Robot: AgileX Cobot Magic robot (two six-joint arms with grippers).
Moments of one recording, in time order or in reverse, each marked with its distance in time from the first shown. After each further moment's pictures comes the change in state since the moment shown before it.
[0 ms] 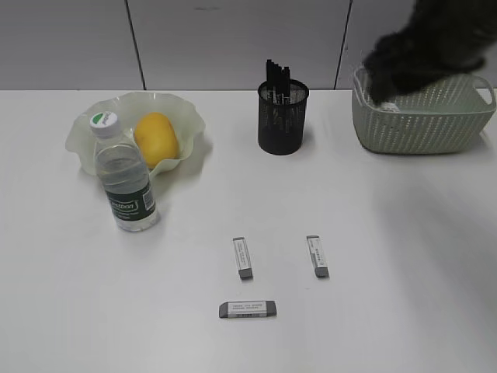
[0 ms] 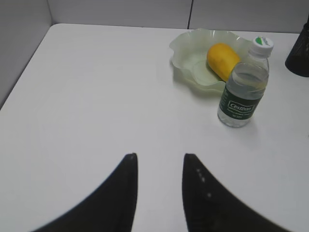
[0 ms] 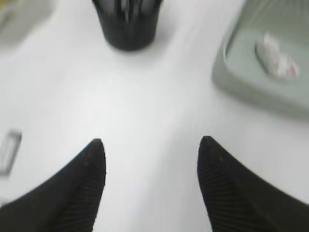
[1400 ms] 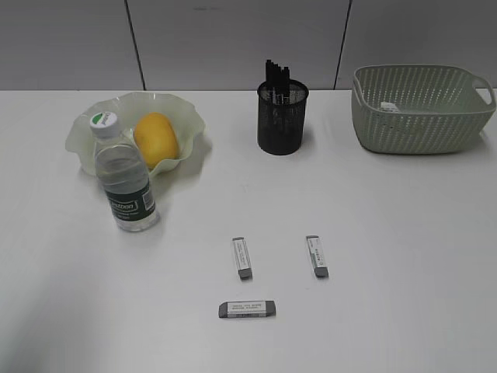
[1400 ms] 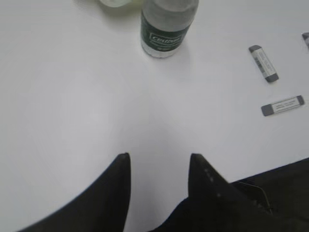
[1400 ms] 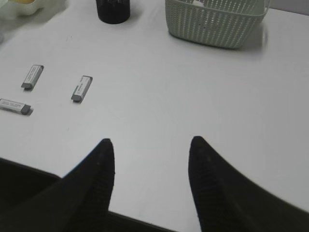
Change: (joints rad) left arm -0.025 0.817 -0.184 -0.321 -0.125 0.270; right arm -0.057 -1.537 0.741 0.006 0.240 -0.005
